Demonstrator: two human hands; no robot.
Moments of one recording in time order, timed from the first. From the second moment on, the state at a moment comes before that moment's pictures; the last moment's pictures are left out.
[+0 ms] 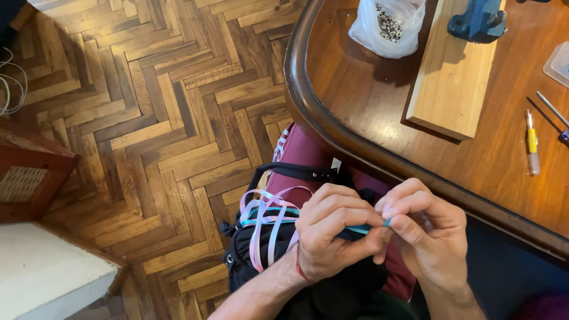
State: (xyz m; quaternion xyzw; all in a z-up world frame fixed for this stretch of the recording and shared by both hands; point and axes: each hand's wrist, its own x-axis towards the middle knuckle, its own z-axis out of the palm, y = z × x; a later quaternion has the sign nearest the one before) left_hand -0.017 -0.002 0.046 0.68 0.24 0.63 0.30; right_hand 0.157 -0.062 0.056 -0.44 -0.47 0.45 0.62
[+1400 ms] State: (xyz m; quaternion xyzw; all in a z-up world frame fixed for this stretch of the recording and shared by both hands) left_hand 0.001 0.007 0.014 0.51 0.24 0.59 0.58; right_hand 0.256 0.177 0.111 -0.53 -0.80 -0.03 0.28
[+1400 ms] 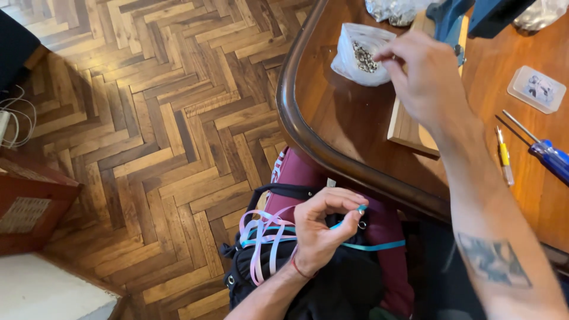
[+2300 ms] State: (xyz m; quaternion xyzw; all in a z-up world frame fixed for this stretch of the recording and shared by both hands) left_hand -0.001 0.009 0.007 0.55 0.24 0.59 0.54; right_hand 0.253 0.264 0.121 -0.60 -0.80 0.03 -0.04
